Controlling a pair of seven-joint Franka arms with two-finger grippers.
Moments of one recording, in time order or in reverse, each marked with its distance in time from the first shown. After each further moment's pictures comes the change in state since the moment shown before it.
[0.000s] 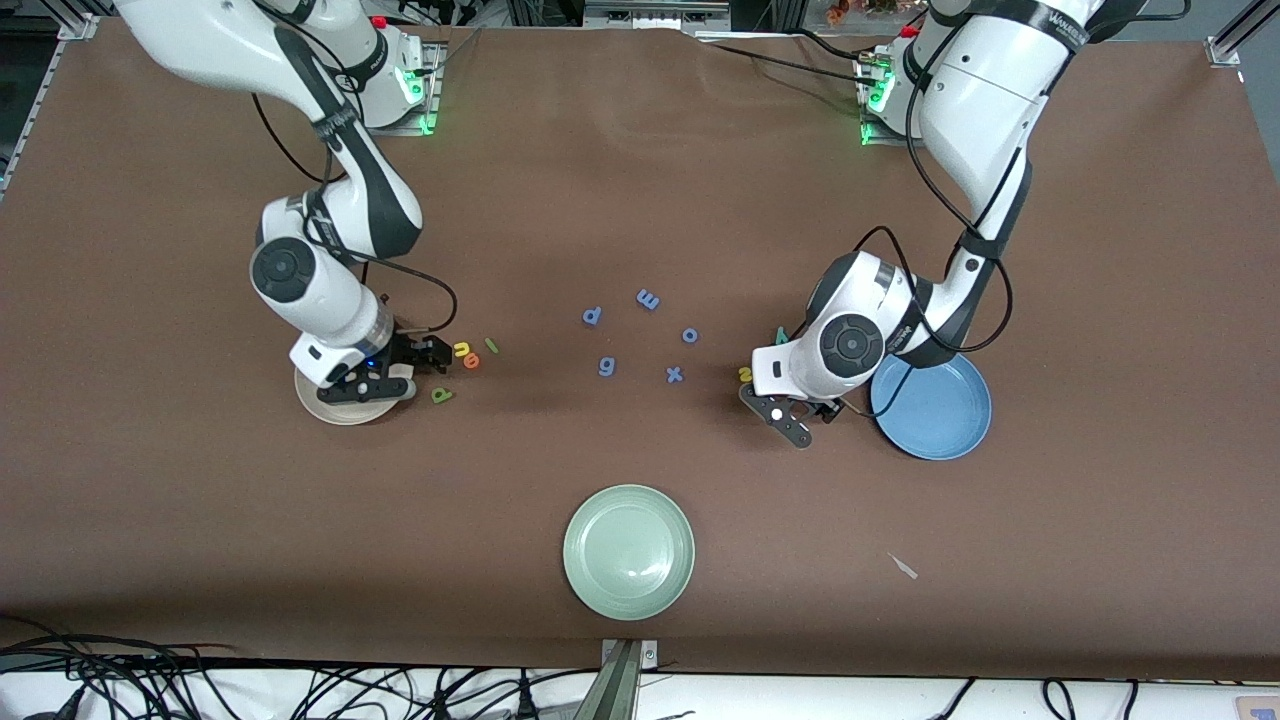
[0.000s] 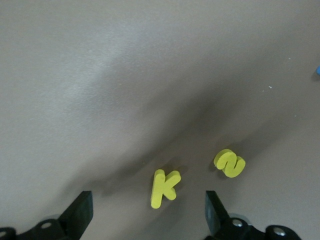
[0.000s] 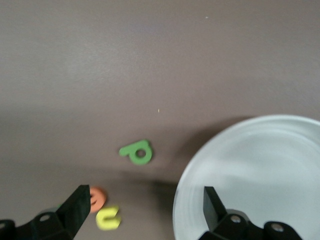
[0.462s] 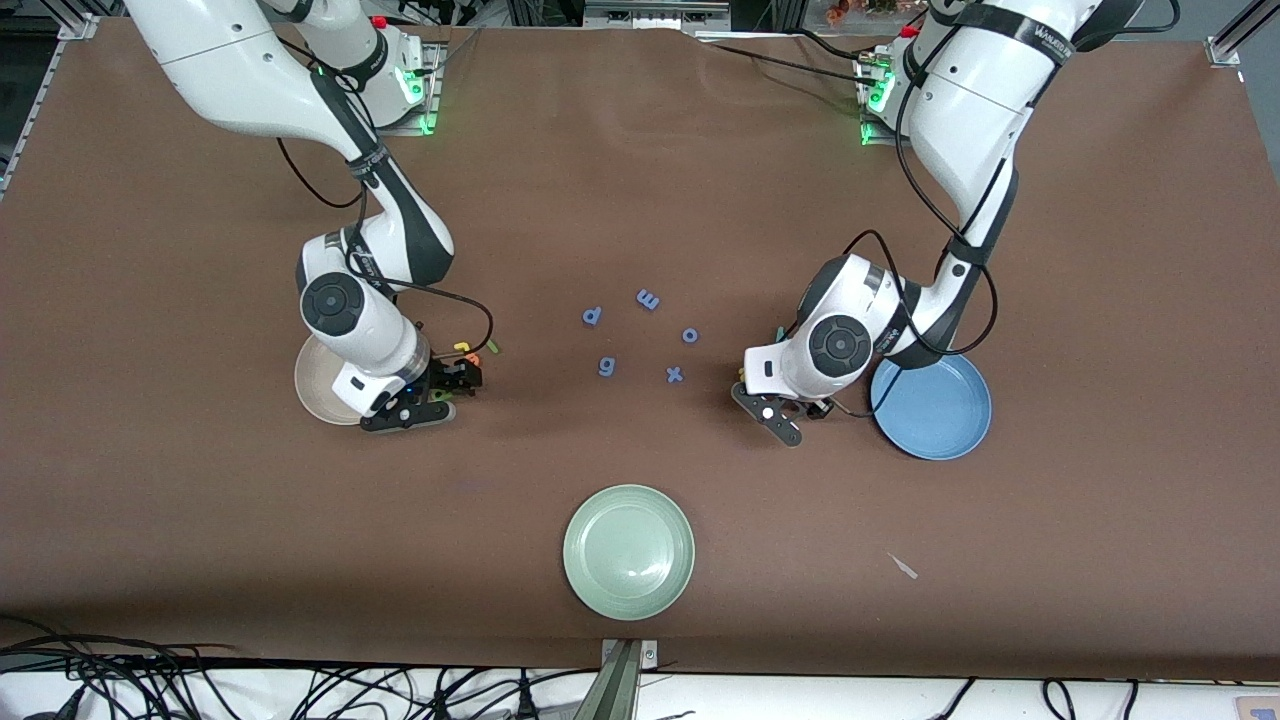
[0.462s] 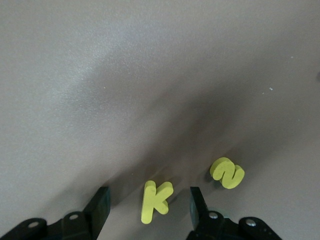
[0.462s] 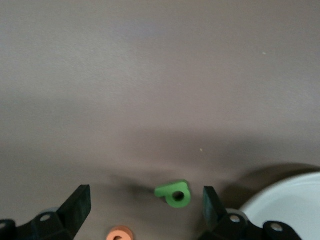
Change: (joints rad) left arm -0.009 0.023 0.000 -0.001 0.002 0.026 0.000; right arm 0.056 0.110 0.004 0.131 -0.018 0.001 0.000
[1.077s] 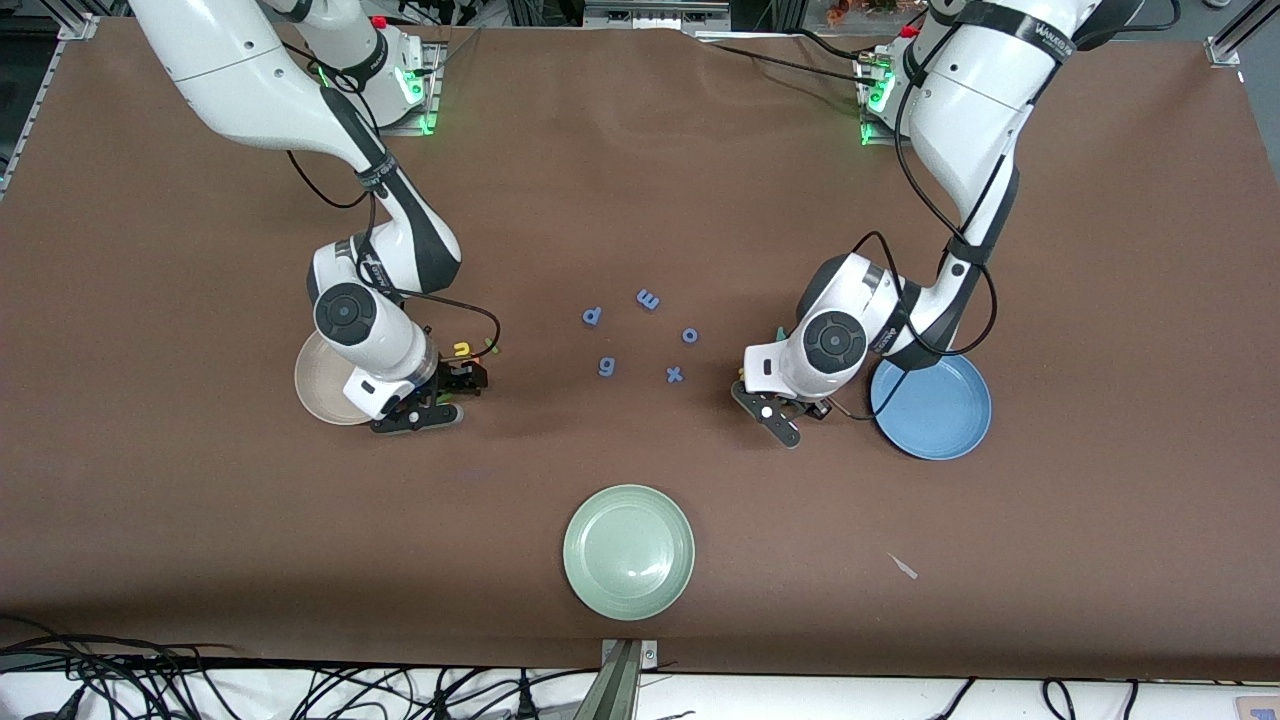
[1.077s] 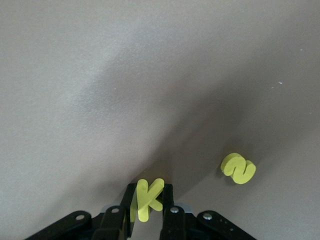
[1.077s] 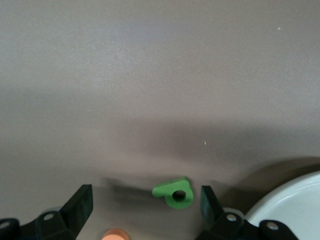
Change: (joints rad) left arm 0.001 -0.008 0.002 0.005 0.058 -0.008 0.000; right arm 0.001 0.031 -0.006 -0.001 0.000 -0.007 0.013
